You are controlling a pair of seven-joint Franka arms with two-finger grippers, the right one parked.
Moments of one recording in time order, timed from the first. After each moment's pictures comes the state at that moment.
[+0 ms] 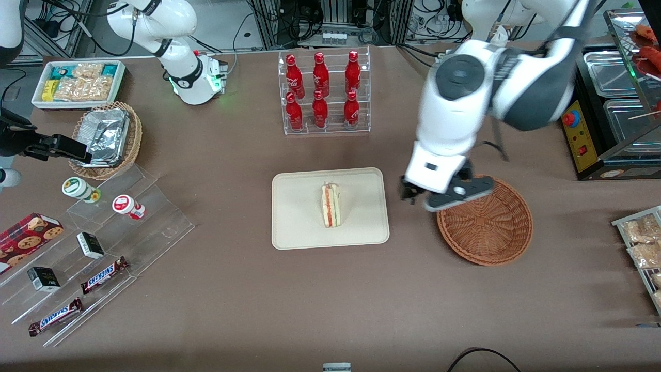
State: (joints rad) arm -0.09 0.30 -0.45 -1.46 0.26 1.77 -0.82
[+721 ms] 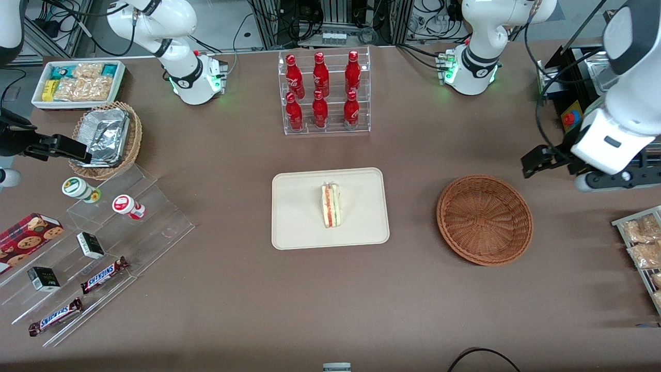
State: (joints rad) arm -0.08 0.06 -0.04 -1.56 0.00 1.61 -0.19
